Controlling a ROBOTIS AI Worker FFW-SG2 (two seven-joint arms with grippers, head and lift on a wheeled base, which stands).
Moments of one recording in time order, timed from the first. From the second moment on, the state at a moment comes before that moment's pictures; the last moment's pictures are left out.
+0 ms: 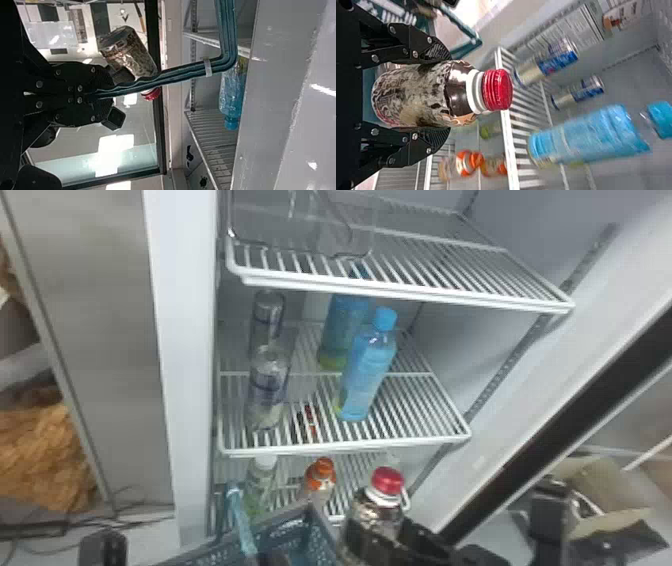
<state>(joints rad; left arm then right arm) 0.22 0.12 -0.11 -1.61 1.15 1.17 -0.95 0.81 -0.02 -0.42 -2.70 -0.46 1.01 0.57</state>
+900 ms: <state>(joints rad) 0.22 0.13 -0.12 -1.61 1.16 1.16 -0.95 0.74 -0.05 -0.30 -2.48 -0.50 0.97 0.58</state>
